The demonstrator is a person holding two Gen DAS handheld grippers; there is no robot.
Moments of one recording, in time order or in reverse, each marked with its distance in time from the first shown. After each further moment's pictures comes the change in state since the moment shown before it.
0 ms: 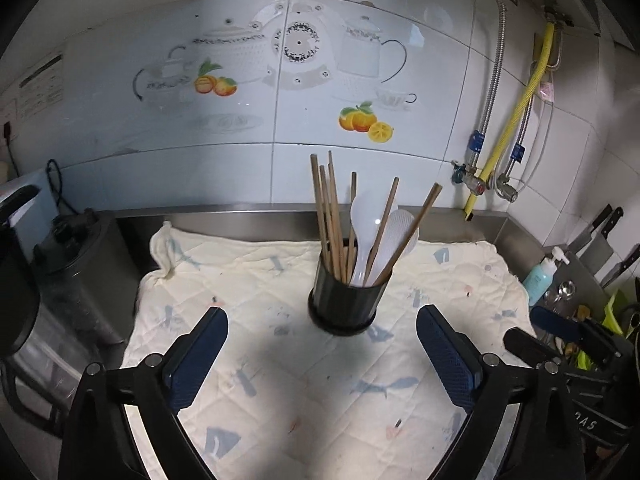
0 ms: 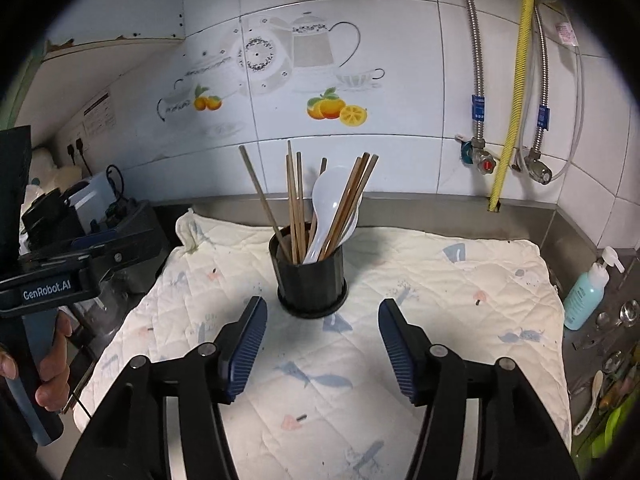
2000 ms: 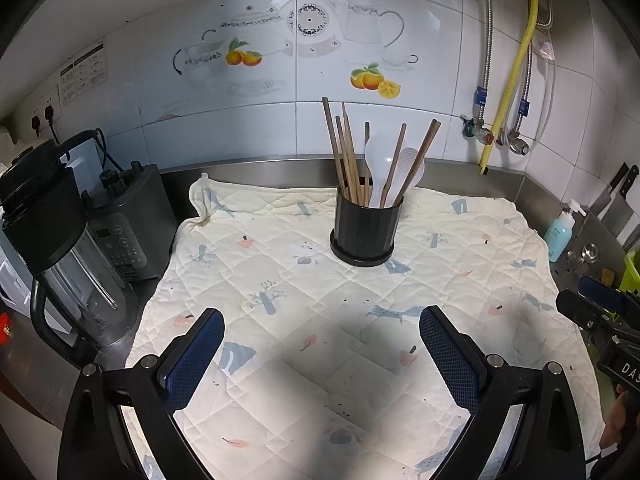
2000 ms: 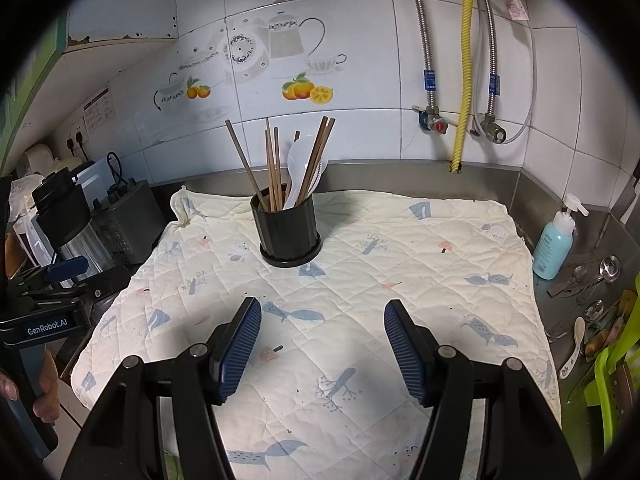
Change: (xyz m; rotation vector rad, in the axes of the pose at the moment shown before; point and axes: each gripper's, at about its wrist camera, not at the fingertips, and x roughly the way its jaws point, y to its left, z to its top) left arm -0.045 -0.024 -0.088 0.021 0.058 0.125; right arm -0.046 -0.025 -0.055 0.050 0.015 -0.032
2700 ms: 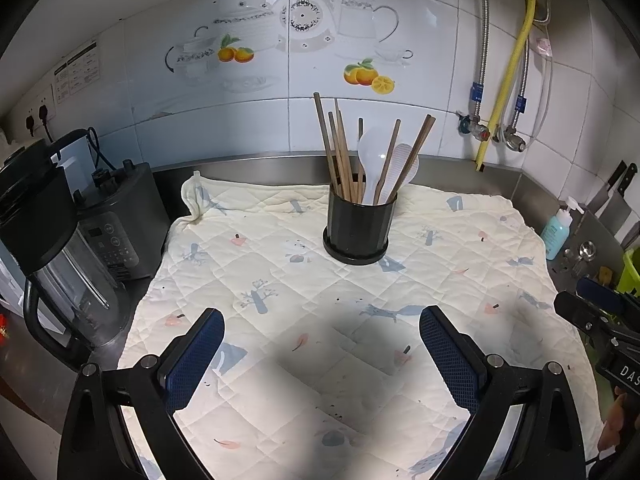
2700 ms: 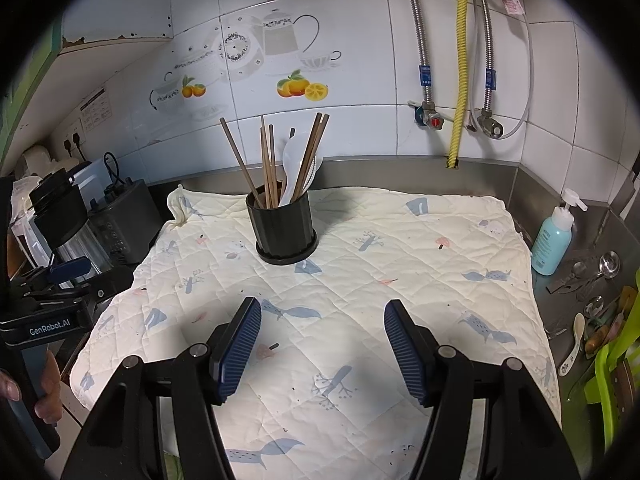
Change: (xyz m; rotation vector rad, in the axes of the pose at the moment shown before) left arm 0.009 -0.005 0.000 0.004 0.004 -0.020; right arm 0.002 -0.003 -0.002 0.005 0.009 -0.004
